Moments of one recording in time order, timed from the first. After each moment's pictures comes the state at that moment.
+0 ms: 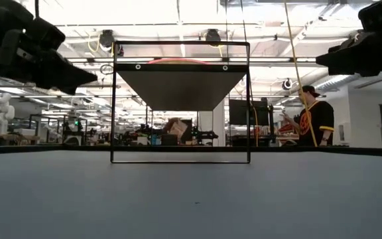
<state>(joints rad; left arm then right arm) 0.02 0.57 0.01 0.43 0.02 0.02 0.33 0.22 0.02 0.11 0.34 -0.20</state>
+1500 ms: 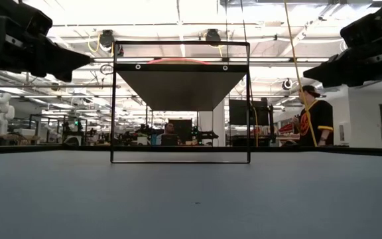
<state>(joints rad) -0.04 0.37 0.01 0.35 -0.03 0.09 -0.06 0.12 0.01 0.01 0.03 -0.13</state>
